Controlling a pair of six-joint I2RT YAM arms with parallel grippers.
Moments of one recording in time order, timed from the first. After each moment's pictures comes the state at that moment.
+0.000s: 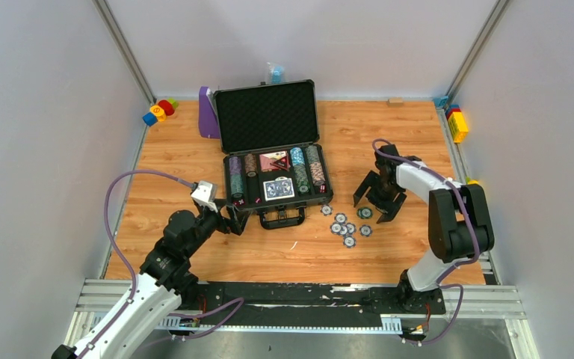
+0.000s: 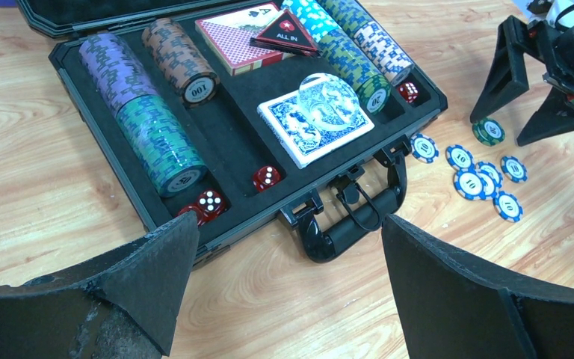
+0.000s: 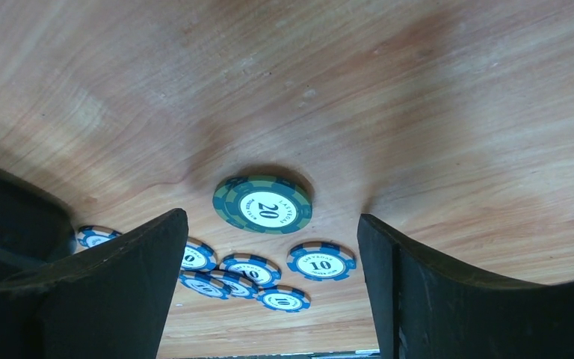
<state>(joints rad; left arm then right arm) -0.52 0.37 0.25 -0.08 0.02 -0.28 0.17 1.63 0.97 -0.75 -0.05 0.79</state>
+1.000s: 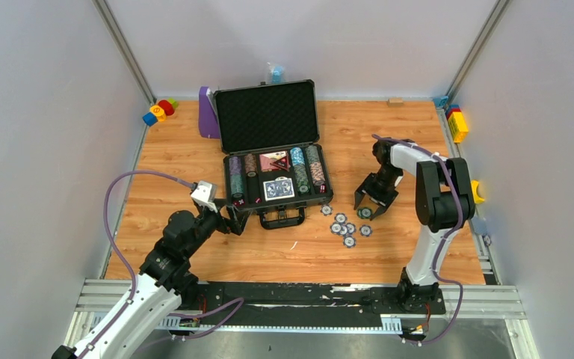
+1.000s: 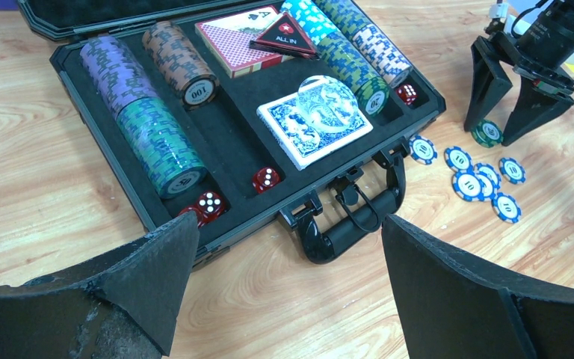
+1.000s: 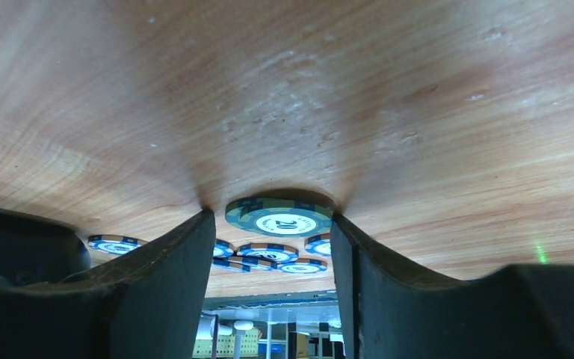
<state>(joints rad) -0.52 0.36 0.25 -0.09 0.02 -0.28 0.13 1.92 1.22 -0.99 -0.17 0.77</state>
